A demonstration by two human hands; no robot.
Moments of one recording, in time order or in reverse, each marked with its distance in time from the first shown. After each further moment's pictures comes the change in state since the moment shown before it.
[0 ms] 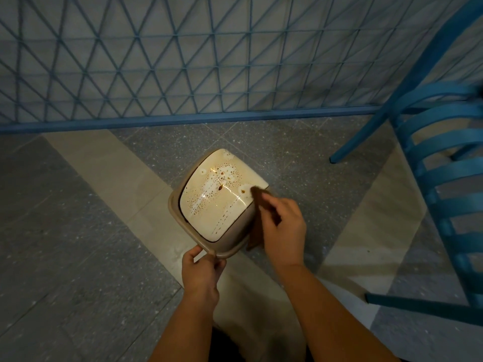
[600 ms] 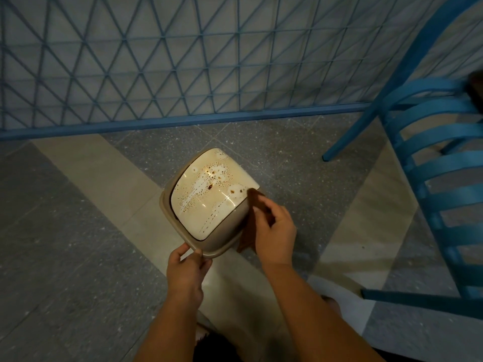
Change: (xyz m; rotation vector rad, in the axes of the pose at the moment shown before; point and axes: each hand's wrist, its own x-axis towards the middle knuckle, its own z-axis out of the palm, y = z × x) left_hand 0.008 0.014 -0.009 0.071 -0.027 0.049; right_hand -0.001 0.002 0.010 0.239 0.046 0.312
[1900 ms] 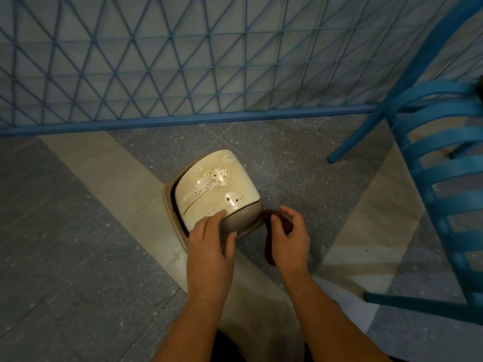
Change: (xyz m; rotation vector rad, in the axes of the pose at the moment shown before) left_hand -0.044 0.010 0.022 0.970 -0.058 1.062; right_hand 0.004 0.027 -0.017 -0.021 0.047 0.113
